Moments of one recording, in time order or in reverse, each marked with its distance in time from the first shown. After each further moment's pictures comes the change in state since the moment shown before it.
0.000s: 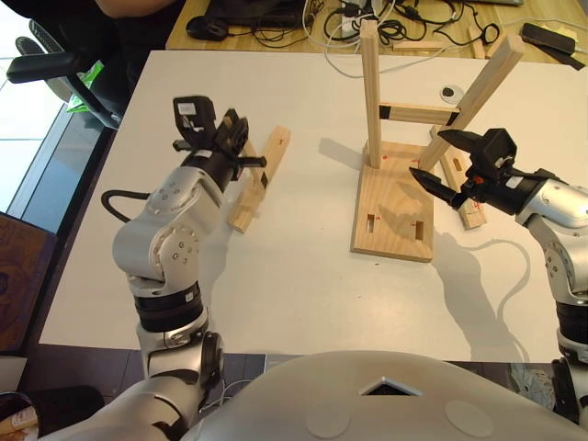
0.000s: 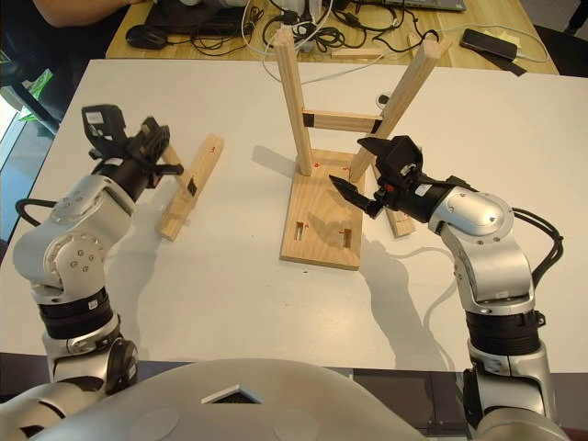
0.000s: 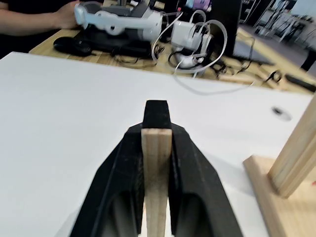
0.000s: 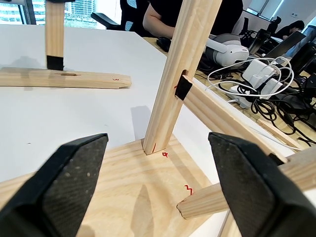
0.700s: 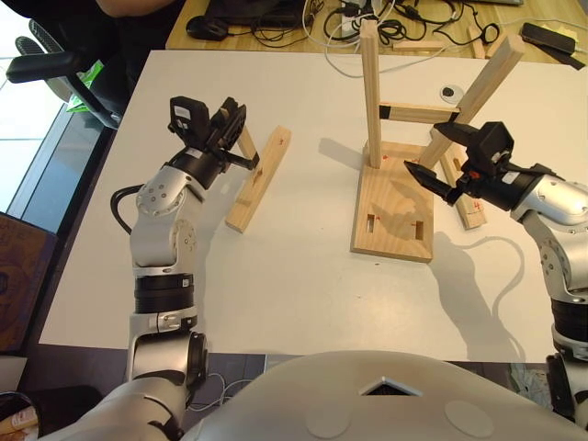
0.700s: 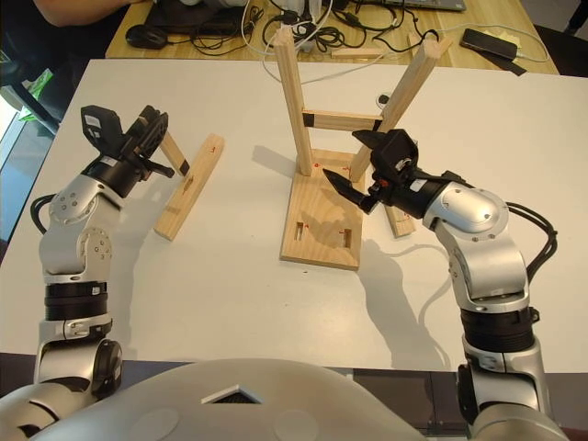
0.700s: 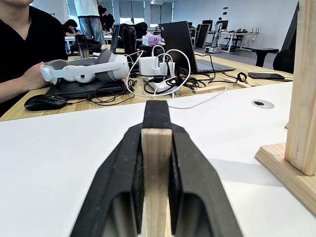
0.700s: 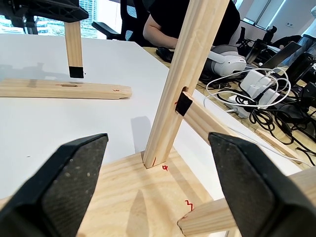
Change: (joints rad) left arm 0.053 0.114 -0.056 0.433 0.238 -0.601 -0.501; right arm -0.025 0.027 0.014 -0.023 0.000 0.012 -0.023
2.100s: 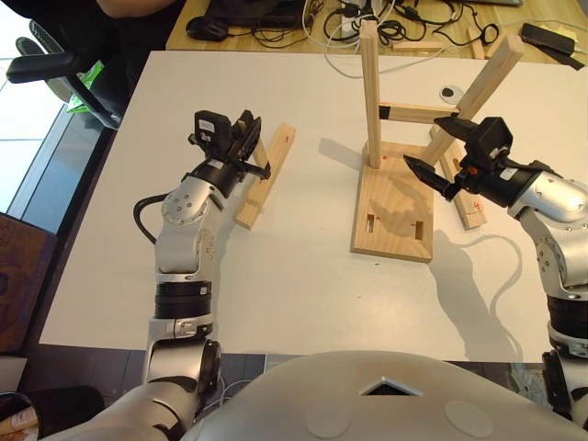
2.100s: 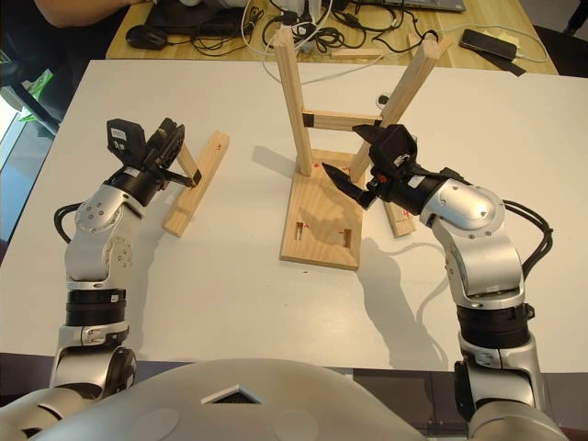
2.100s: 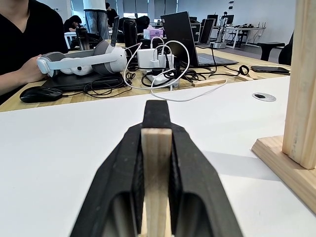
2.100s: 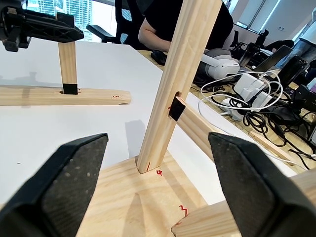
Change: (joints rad) left arm 0.055 -0.067 -0.055 -0.052 0.078 -0.005 0.075; right arm -0.020 0.012 0.006 0.016 -0.013 -0.013 -0.023
